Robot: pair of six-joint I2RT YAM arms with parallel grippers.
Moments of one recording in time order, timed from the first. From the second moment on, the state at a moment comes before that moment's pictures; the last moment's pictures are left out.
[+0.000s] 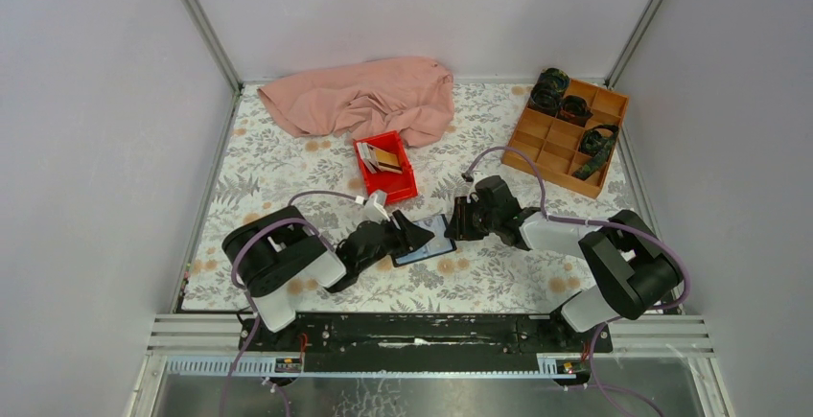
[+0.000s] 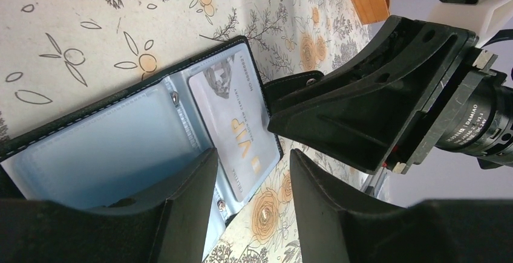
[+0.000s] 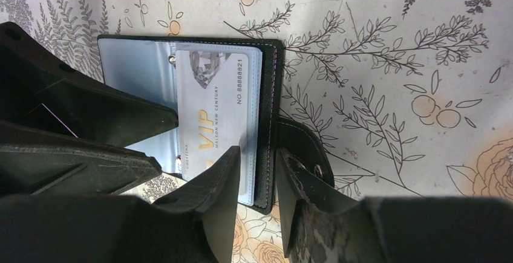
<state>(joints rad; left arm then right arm) -0.86 1.75 0.30 1.10 -0.07 -1.11 0.59 1.51 0.57 0.11 -0.26 0.51</state>
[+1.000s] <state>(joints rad) -0.86 1.48 0.34 0.75 -0.12 -1.02 0.59 1.52 0.57 0.14 -0.30 0.52</state>
